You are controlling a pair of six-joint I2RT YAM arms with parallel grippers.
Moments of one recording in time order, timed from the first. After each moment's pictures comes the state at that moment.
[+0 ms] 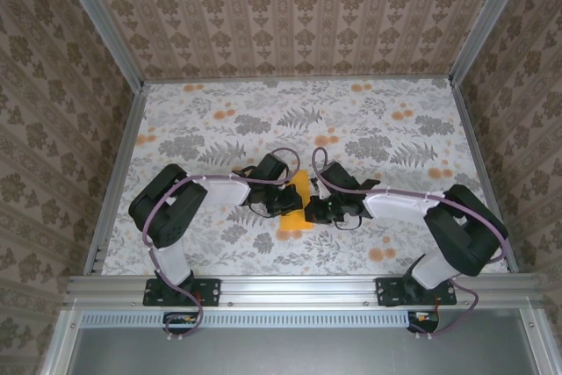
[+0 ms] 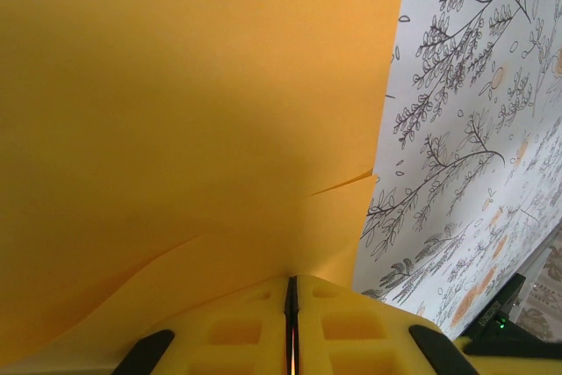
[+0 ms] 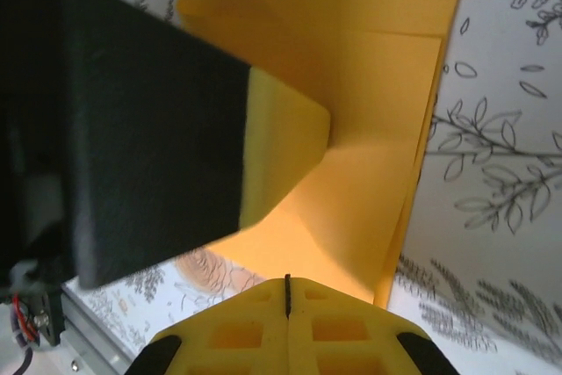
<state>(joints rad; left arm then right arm) -0.79 1.79 0.86 -0.09 0.50 -0.95 0.69 1.54 0.71 -0.22 -0.38 0.71</state>
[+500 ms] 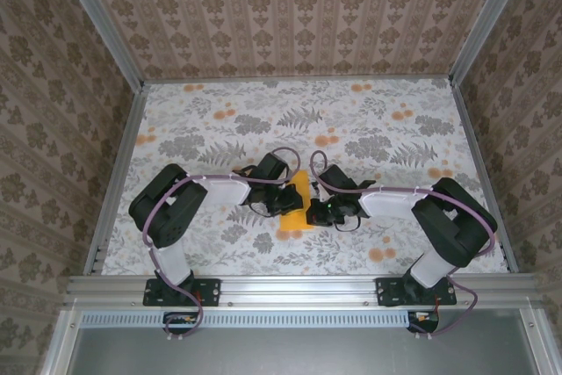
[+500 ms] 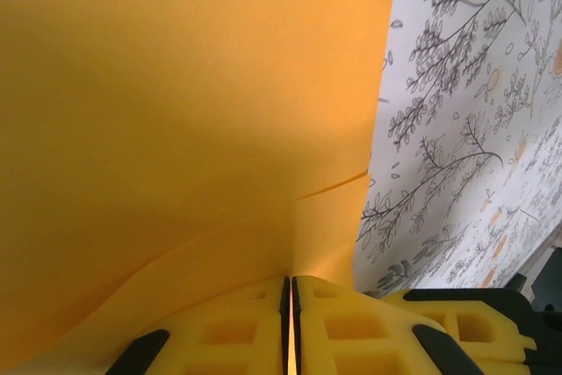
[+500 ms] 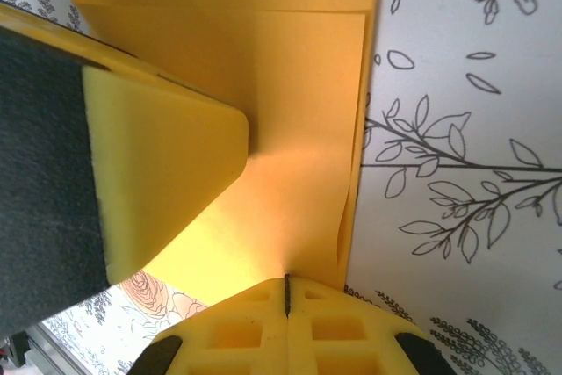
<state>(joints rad) -0.79 1.79 0.87 -0.09 0.50 -0.94 0.67 1.60 0.70 -0.20 -0.37 0.71</state>
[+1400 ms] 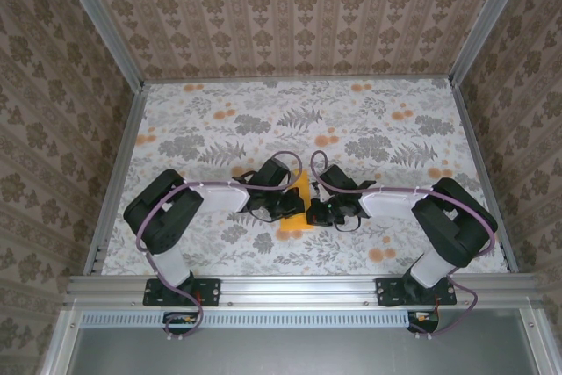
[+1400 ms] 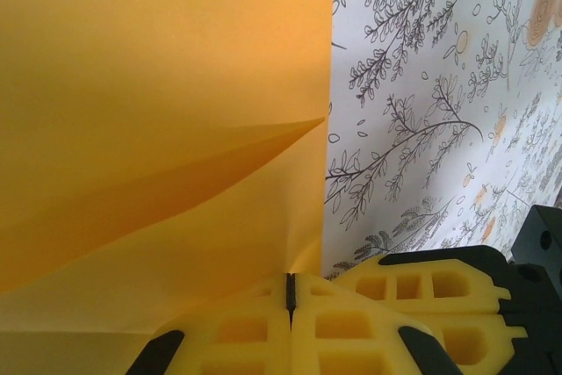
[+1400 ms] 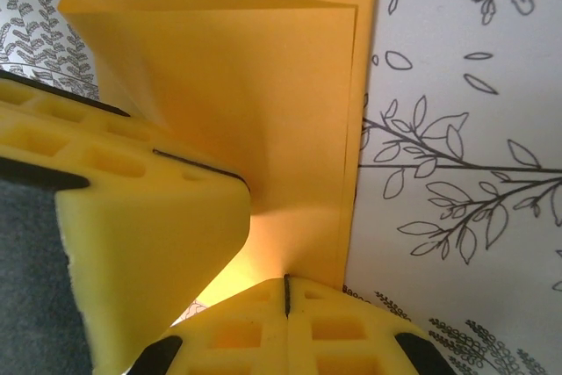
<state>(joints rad) -0.84 1.74 0.80 -0.01 0.47 -0.98 0.67 1.60 0.69 -0.20 -0.37 0.71</state>
